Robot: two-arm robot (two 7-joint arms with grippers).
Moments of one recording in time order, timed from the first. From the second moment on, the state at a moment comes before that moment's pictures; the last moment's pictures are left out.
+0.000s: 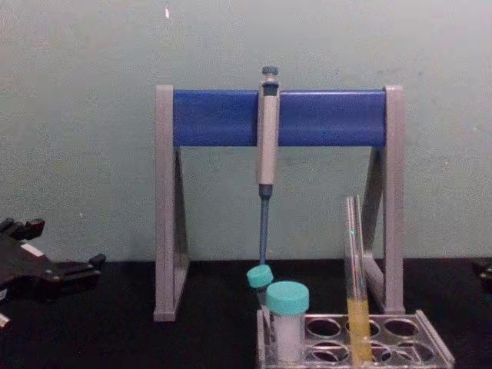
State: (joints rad) left arm -0.20 0.60 0.45 -1.41 -0.25 -0.12 0.03; right arm 0.20 0.60 -0.45 -1.41 0.25 -0.12 -0.03
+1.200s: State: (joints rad) left arm -0.20 0.60 0.45 -1.41 -0.25 -0.12 0.03; right arm 0.13 0.56 -0.38 -1.53 0.37 -0.07 0.17
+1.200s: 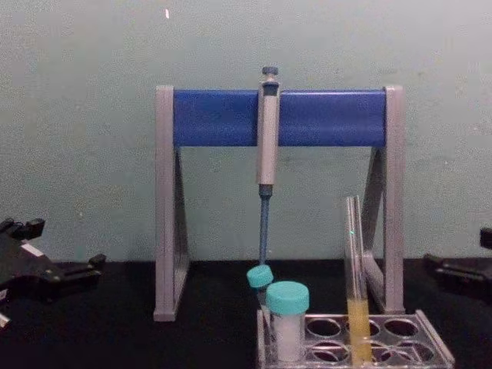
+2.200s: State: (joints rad) left arm -0.20 0.60 0.45 -1.41 -0.25 -0.12 0.03; right arm 0.25 0.48 -0.41 -1.45 0.51 0.06 0.52
